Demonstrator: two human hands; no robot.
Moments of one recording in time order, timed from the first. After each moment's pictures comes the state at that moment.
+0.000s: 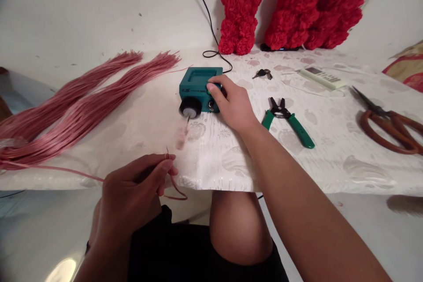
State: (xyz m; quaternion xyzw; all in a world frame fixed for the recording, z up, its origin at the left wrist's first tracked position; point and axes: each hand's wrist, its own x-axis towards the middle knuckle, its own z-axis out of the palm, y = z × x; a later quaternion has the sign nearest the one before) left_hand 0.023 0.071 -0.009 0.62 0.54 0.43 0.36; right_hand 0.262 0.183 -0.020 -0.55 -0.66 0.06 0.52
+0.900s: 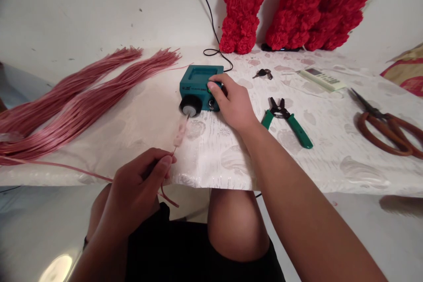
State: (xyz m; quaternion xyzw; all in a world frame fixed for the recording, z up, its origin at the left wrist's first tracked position) left_hand 0.019 0.076 -0.011 0.71 0.52 0.36 0.32; right_hand 0.262 0.182 -0.020 -0.55 -0.65 0.07 0.52
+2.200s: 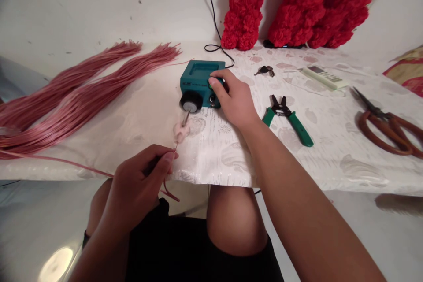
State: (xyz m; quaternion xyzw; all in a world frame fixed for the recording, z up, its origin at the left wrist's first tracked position) left_hand 0.024 0.072 -0.007 0.68 0.55 0.34 0.34; right_hand 0.263 0.183 -0.022 -0.54 -0.66 0.08 0.52
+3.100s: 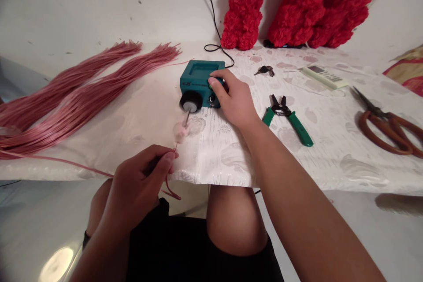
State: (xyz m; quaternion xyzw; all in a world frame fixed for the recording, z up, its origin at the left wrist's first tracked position) left_hand 0.023 0.072 -0.009 0.69 0.54 0.35 0.33; right_hand 0.263 0.182 -0.021 -0.55 -0.66 0.07 0.52
